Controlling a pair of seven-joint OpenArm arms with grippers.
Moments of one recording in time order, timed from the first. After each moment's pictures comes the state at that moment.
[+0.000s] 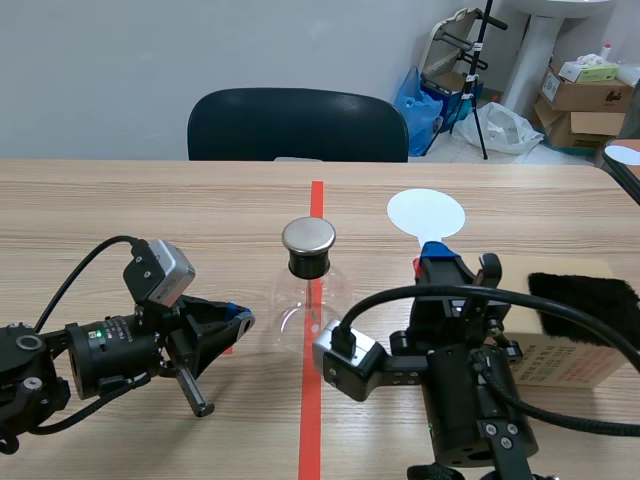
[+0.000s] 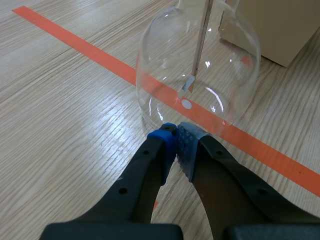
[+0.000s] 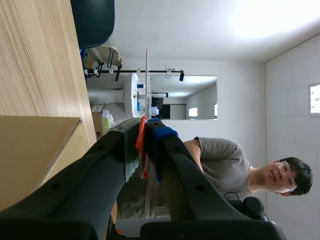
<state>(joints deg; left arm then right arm) -7.9 -31.0 41.2 59.5 -14.0 -28.5 -27.7 -18.2 17.3 -35.4 85.0 -91.3 -33.3 -32.6</state>
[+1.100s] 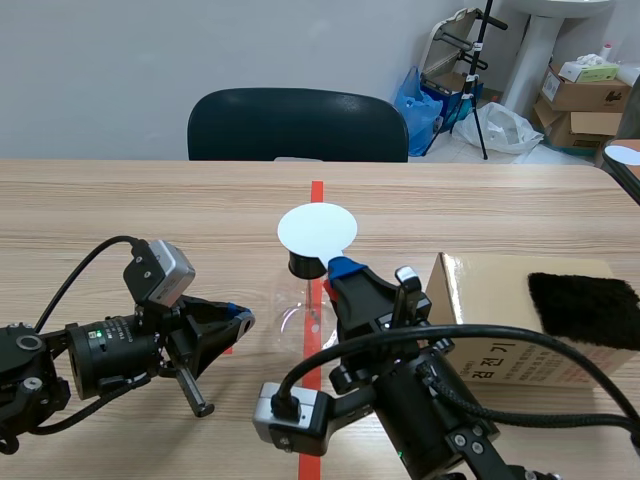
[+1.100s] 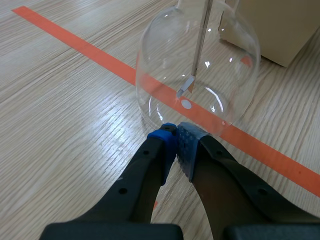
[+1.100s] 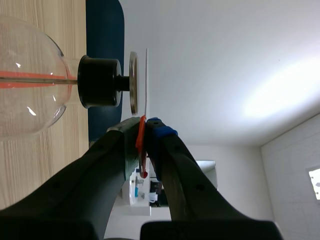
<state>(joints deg) -7.9 -31.0 41.2 59.5 -14.0 -28.5 -27.7 -17.9 17.3 -35.4 85.4 -91.3 -33.2 -8.6</state>
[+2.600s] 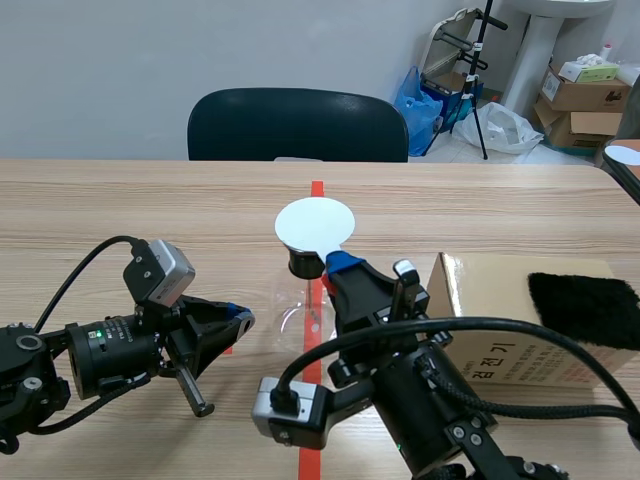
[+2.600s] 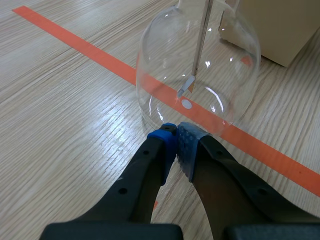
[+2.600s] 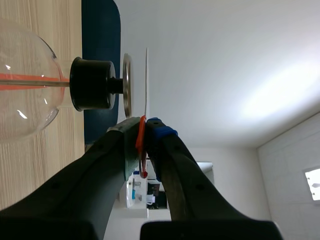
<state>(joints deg) -7.9 -31.0 41.2 59.5 -14.0 -28.5 -27.7 -17.3 17.3 -35.4 85.4 -91.3 -33.2 -8.9</state>
